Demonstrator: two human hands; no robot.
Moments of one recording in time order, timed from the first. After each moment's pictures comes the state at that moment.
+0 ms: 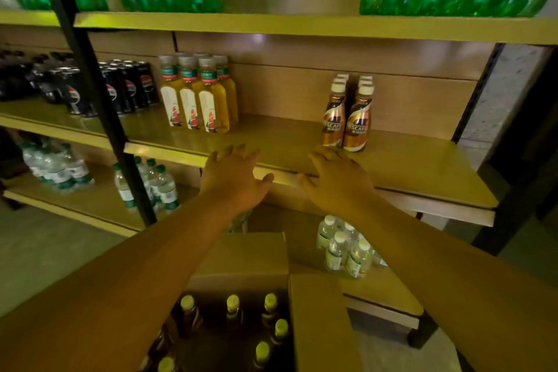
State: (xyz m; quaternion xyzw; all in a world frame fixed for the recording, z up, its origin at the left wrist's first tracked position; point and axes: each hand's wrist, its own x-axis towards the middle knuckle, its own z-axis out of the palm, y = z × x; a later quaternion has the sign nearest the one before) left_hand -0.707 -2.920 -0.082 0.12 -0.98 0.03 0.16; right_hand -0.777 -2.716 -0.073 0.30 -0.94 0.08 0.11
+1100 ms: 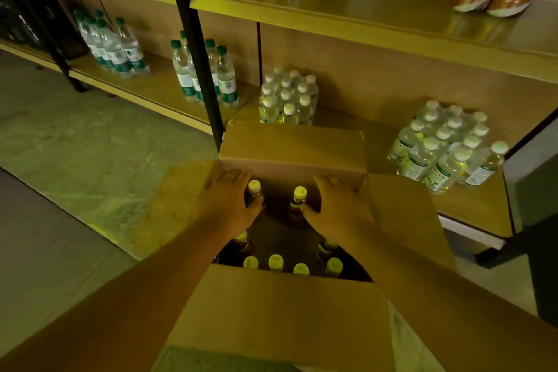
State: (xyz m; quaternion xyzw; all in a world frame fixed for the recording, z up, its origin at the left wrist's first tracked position) left_hand -0.507 -3.008 -0.332 0.21 -0.97 -0.07 0.09; right_hand -0.615 -2.812 -0.312 0.33 -0.93 0.11 -0.09
